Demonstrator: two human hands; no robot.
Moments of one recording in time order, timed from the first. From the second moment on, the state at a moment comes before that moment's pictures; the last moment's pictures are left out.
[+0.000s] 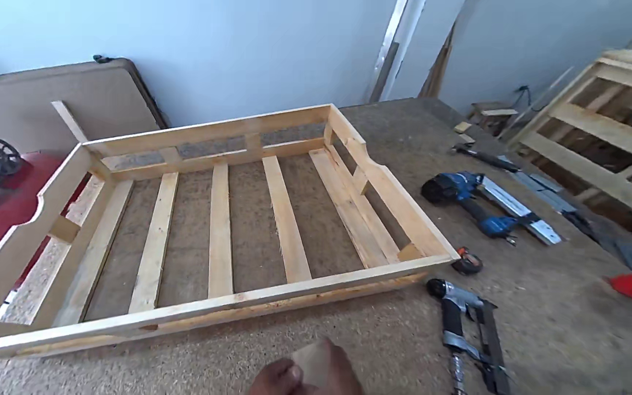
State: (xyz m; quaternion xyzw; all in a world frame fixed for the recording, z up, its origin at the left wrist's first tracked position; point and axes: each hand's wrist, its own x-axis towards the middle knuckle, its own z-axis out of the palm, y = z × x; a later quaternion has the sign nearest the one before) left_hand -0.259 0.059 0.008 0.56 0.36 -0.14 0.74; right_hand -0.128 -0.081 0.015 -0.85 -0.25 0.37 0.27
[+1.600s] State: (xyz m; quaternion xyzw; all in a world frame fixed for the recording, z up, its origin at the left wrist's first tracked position) left_hand -0.225 0.104 -0.009 0.80 0.35 0.09 0.48; right_hand -0.090 -0.028 -0.012 -0.84 -0.40 0.22 0.28
